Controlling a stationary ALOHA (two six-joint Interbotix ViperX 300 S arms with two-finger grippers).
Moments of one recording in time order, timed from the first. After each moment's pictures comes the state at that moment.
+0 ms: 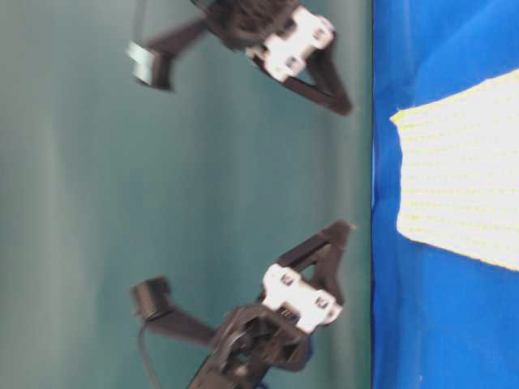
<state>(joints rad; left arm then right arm) 0.38 0.08 0.69 -0.05 -0.21 0.09 -0.50 -0.05 0.77 0.15 -0.03 -0.11</state>
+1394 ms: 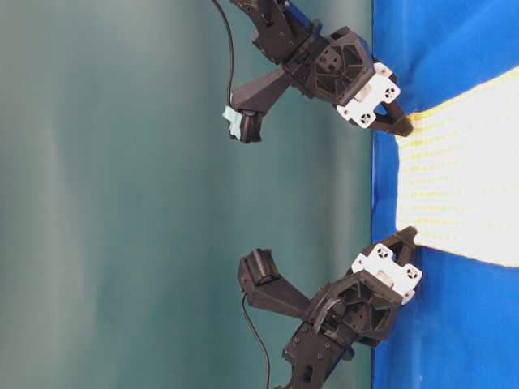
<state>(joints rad) 0.49 0.36 0.62 -0.05 -0.36 0.09 -0.55 0.22 0.64 0.25 -0.08 -0.11</state>
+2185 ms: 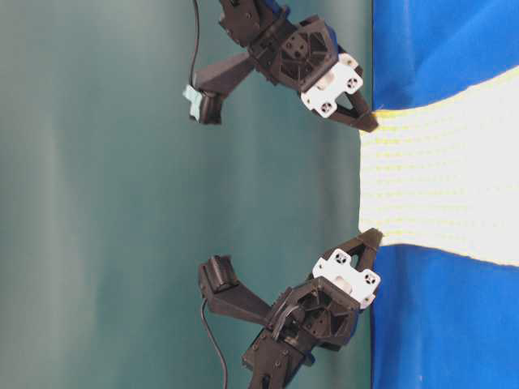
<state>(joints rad) 0.48 0.24 0.64 -0.05 -0.28 0.12 -0.54 0.09 0.71 0.26 -0.09 -0.11</state>
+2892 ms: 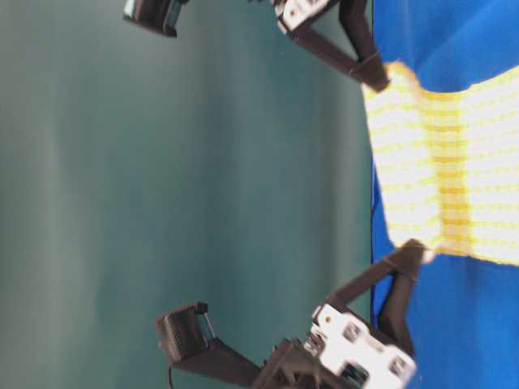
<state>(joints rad) 0.10 0.06 0.82 -0.06 -0.28 -0.07 -0.16 -0.19 0.98 0.40 -0.18 -0.11</state>
